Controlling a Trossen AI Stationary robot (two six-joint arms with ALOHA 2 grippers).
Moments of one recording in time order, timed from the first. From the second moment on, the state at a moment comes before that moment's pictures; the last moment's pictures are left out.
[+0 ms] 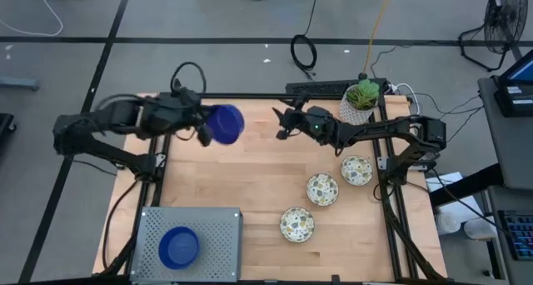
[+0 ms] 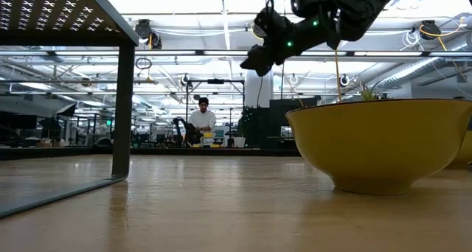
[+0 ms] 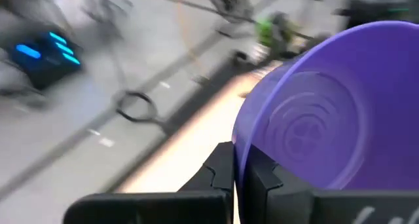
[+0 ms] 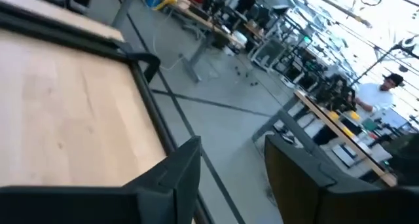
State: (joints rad) left arm 0.00 1.10 1.41 -0.86 -0.55 -0.32; right arm -0.25 1.61 0.89 0.62 0.46 -0.56
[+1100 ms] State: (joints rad) left arm -0.62 1.33 1.69 -1.55 -0.03 -1.20; right arm -0.28 1.61 0.89 0.60 0.44 -0.51
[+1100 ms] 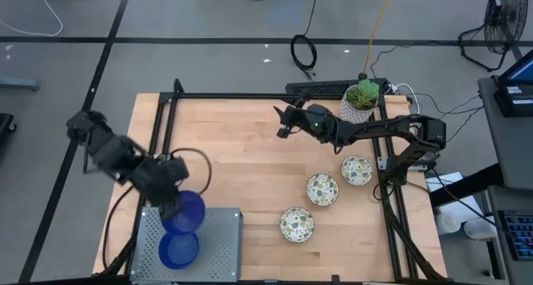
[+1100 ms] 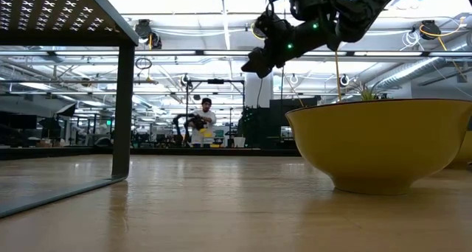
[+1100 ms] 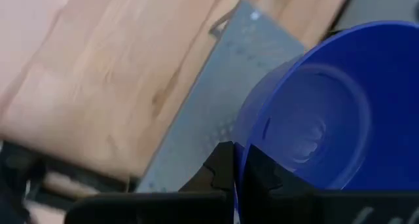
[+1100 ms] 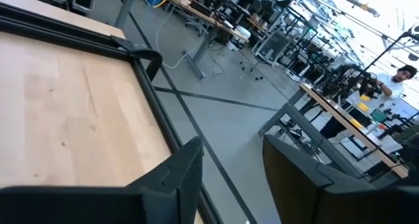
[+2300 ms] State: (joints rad) left arm -1.05 1.61 1.69 -1.57 -0.10 -2.05; right arm -0.31 1.61 0.89 0.60 0.44 -0.50
